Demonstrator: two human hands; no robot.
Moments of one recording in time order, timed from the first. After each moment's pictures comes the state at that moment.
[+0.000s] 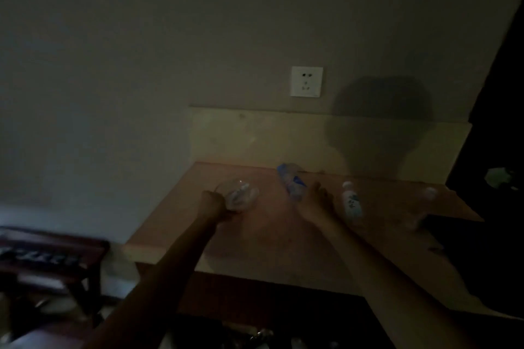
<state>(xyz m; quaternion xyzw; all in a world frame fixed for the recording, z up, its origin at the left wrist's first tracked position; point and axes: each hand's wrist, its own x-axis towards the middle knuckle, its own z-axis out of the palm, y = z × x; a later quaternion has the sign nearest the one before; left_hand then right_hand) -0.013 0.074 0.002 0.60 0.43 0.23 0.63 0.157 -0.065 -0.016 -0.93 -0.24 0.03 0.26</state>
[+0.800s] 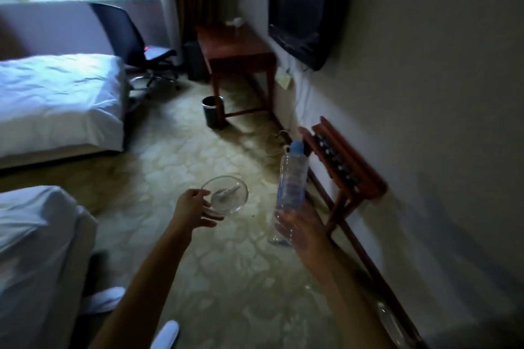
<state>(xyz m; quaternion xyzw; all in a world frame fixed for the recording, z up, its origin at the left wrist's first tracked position) -0.688 0.205 -0.129 0.22 0.70 0.51 0.45 -0.455 0.245 -0.153 -0.43 -0.35 0.75 0.37</state>
